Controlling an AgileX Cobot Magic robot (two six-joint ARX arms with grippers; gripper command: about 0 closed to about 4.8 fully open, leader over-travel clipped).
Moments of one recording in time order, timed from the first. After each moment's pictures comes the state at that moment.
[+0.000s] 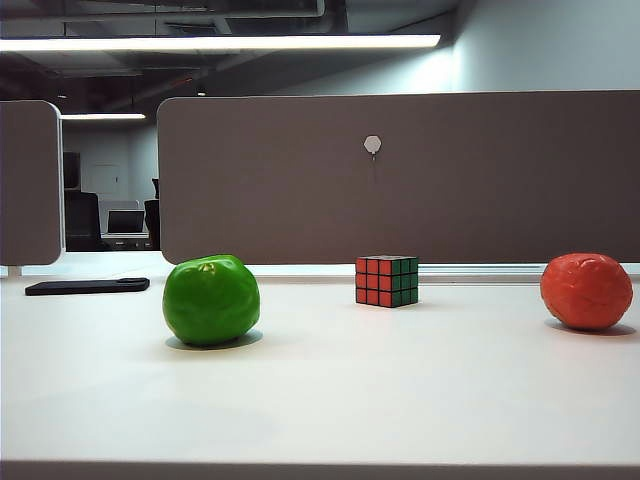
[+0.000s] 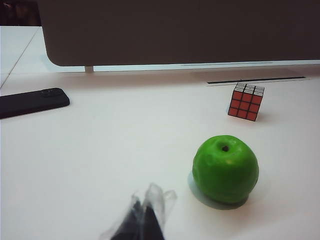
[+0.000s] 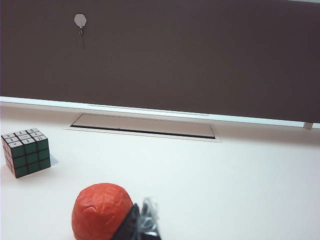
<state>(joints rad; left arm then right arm) 0.01 0.01 0.01 -0.03 0.38 -0.02 0.02 0.00 0.01 0.12 0.02 -0.07</state>
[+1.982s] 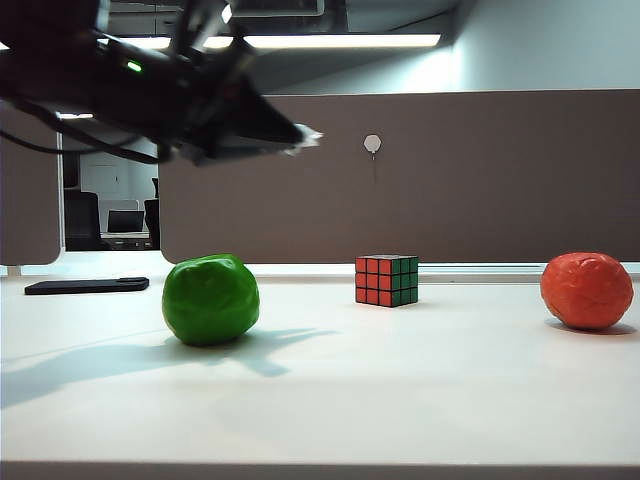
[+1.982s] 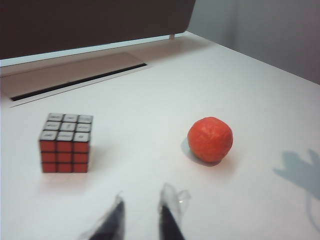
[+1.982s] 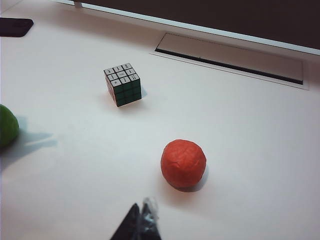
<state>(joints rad) -0.51 1.49 0.68 0.67 0.49 -0.08 0.02 0.56 0.89 -0.74 -0.26 -0.13</state>
